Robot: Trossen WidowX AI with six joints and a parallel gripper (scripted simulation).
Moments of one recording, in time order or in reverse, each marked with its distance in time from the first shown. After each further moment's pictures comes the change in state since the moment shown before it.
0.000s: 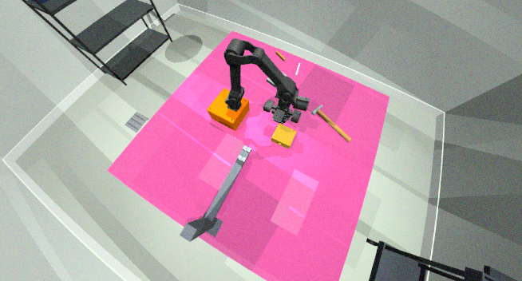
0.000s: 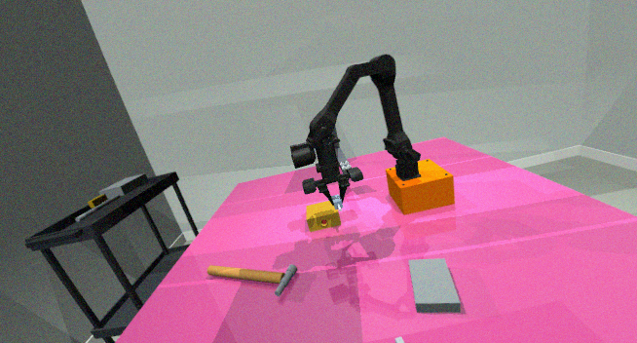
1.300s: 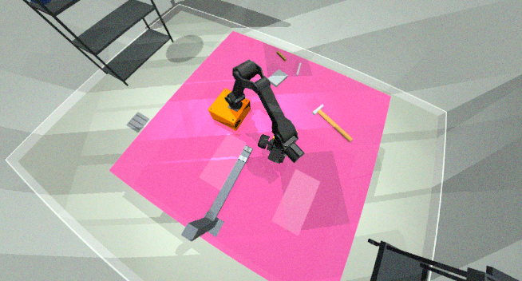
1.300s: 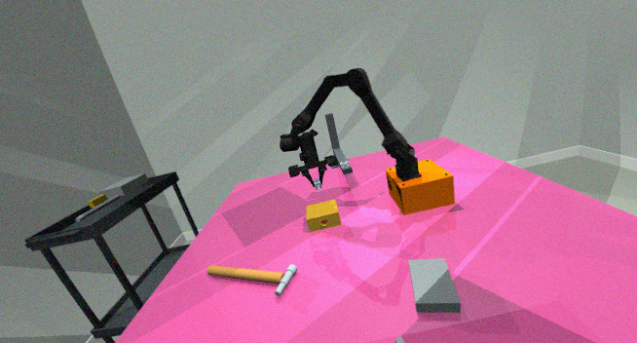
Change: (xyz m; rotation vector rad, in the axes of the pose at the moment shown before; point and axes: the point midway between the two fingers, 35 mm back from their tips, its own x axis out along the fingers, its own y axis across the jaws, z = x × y) arm -0.004 0.046 0.190 -0.048 -0.018 0.000
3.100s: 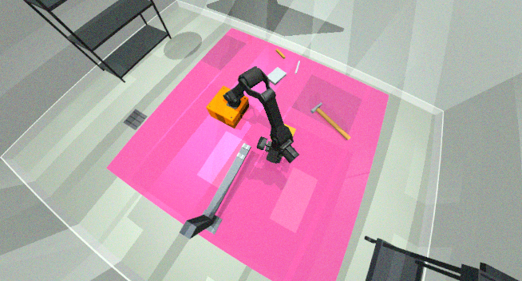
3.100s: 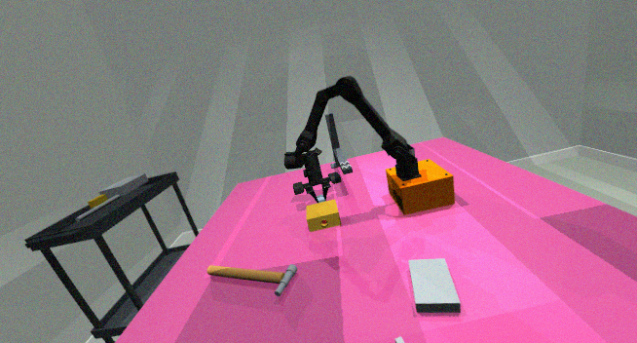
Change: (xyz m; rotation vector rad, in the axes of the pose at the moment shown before) arm 0.071 0.001 -0.005 -0.010 0.004 -0.004
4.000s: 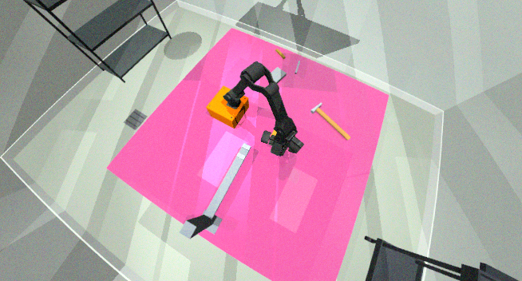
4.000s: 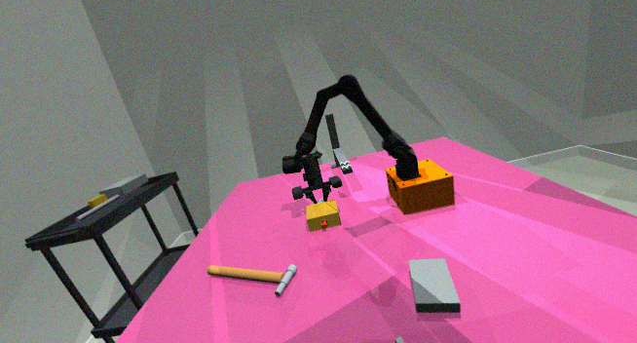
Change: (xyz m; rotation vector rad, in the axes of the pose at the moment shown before) arm 0.002 0.006 -0.041 0.000 0.001 0.000
